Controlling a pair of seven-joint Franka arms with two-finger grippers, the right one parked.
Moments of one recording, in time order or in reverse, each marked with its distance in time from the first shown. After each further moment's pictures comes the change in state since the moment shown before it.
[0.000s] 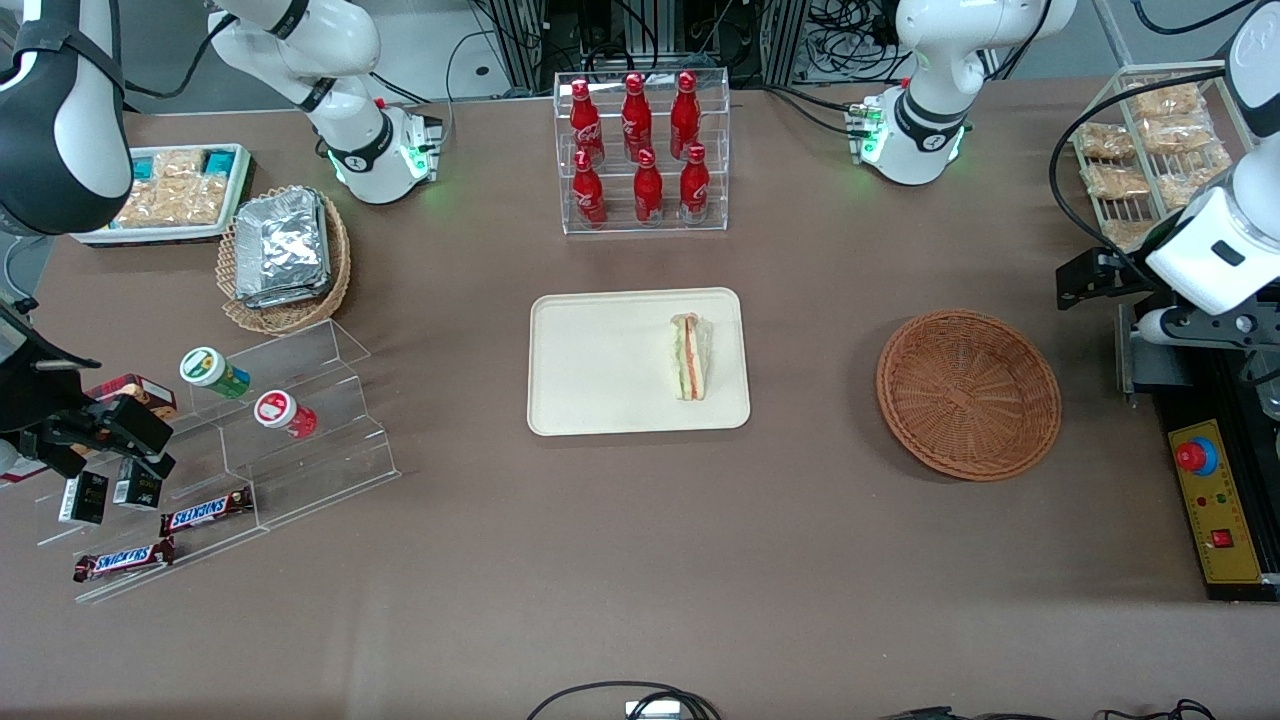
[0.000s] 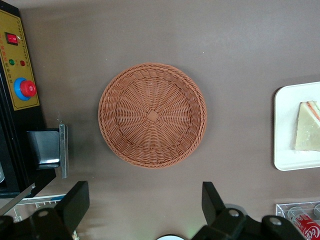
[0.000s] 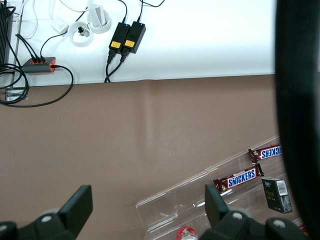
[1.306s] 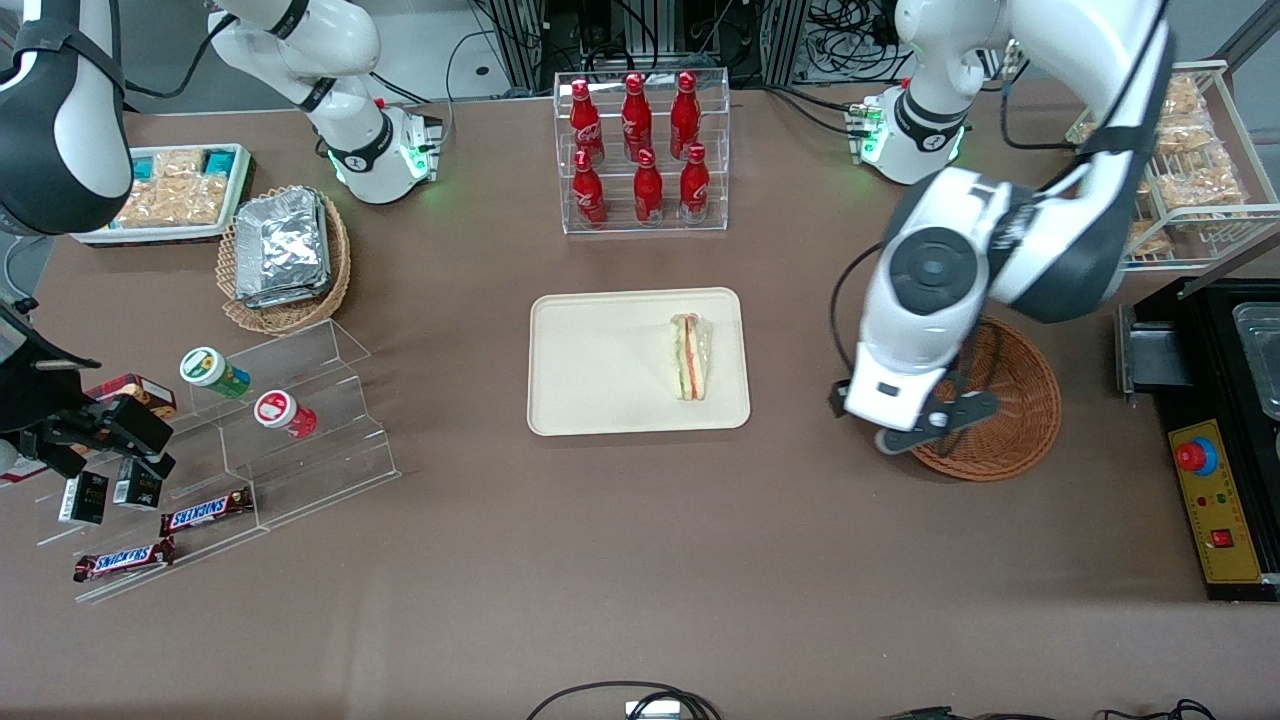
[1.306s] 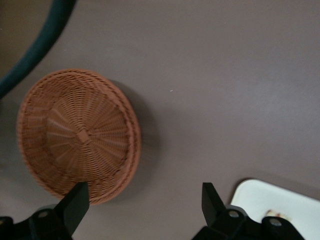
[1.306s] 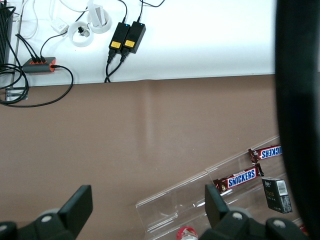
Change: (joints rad) arm -0.077 0.285 -0.305 -0.036 0.270 0.252 -0.855
